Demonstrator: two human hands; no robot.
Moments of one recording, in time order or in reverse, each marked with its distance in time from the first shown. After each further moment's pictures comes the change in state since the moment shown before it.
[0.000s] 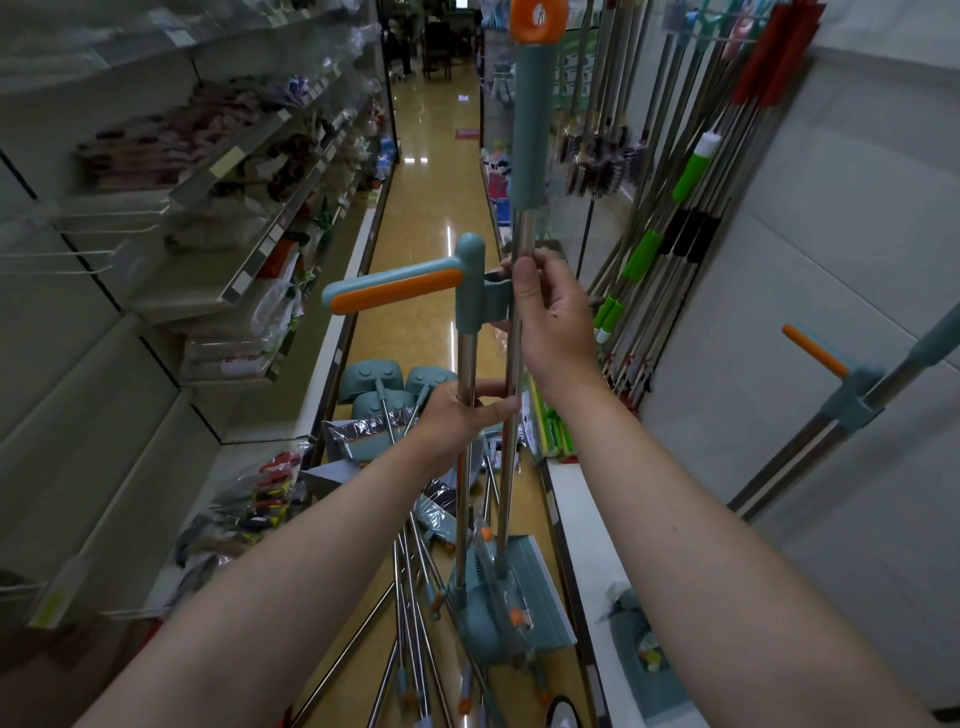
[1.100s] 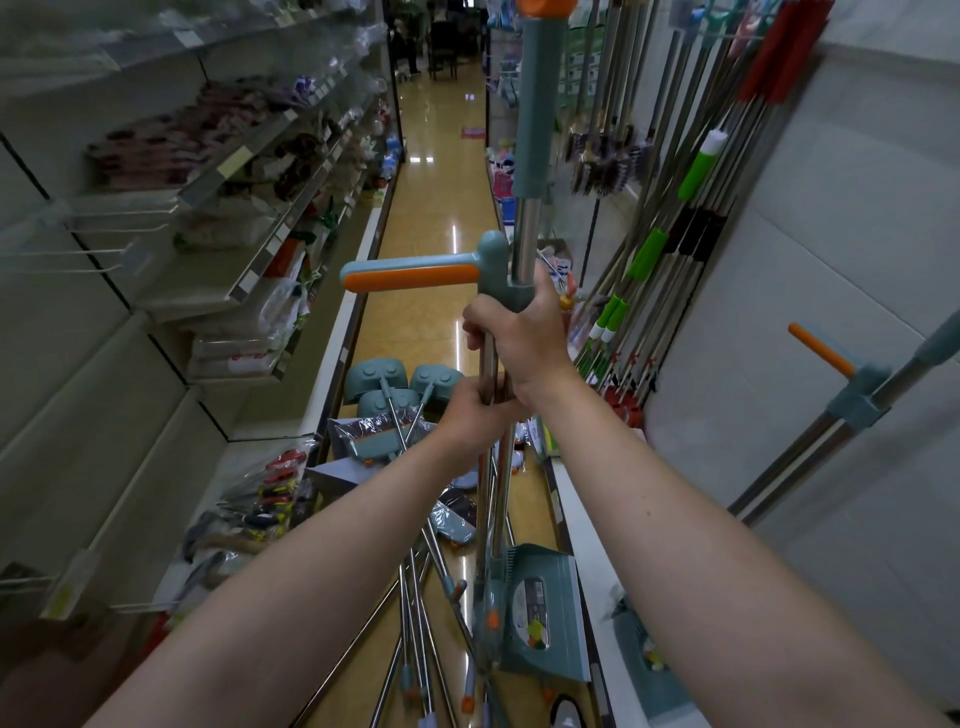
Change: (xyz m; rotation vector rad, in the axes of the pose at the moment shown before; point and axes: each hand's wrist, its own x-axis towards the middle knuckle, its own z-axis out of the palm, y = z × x) left_hand -0.002 0.007 0.021 0.061 0.073 -0.002; right_hand -0.005 -0.008 0.019 0.214 -0.087 0.175
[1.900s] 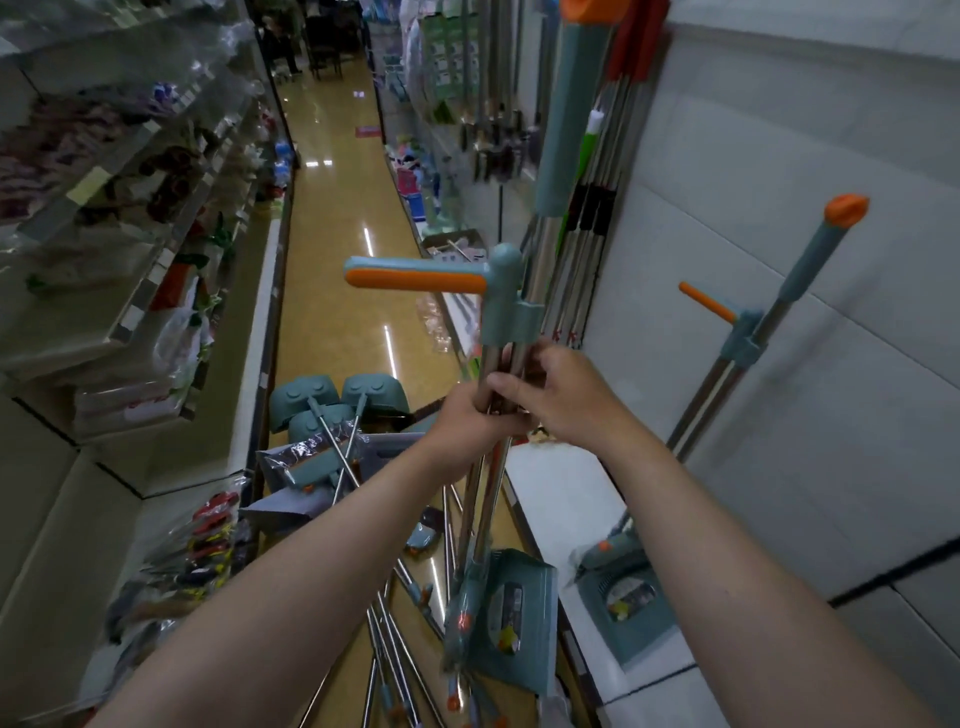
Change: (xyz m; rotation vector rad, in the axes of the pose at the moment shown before) left_hand 0.004 -0.005 0.060 -0.027 -0.321 0.079; right_hand -0.065 0.004 -0.113 -0.789 -0.041 0.065
